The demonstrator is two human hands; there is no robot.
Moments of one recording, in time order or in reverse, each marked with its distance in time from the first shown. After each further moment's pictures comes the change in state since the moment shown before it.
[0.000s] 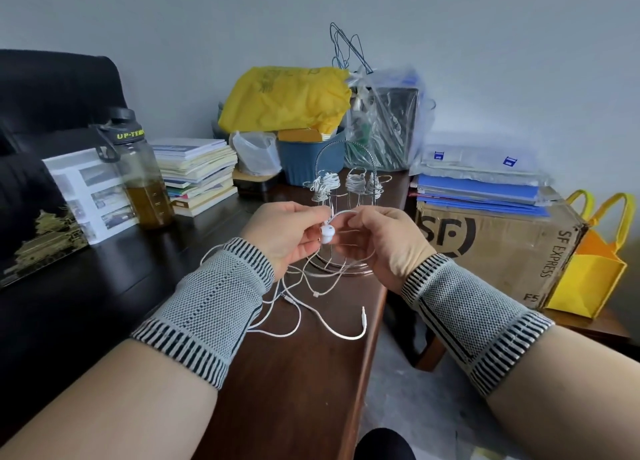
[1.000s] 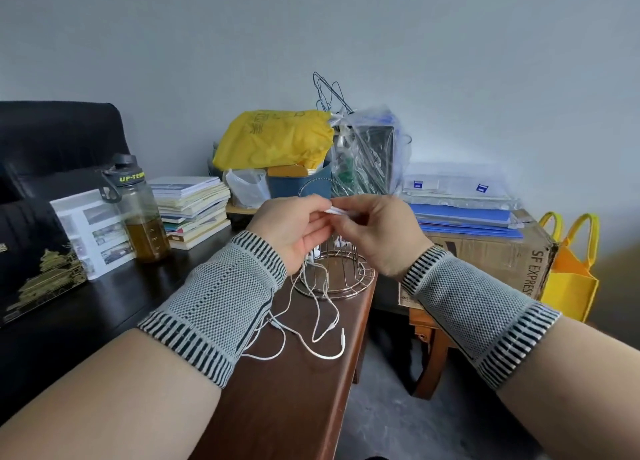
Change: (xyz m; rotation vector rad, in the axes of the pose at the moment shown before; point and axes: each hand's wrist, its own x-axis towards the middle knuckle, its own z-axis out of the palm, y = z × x) left_hand -0.033 0.054 0.041 -0.250 -0.068 0.033; right_hand -0.021 -0.059 -0.015 -0.966 0.122 -0.569
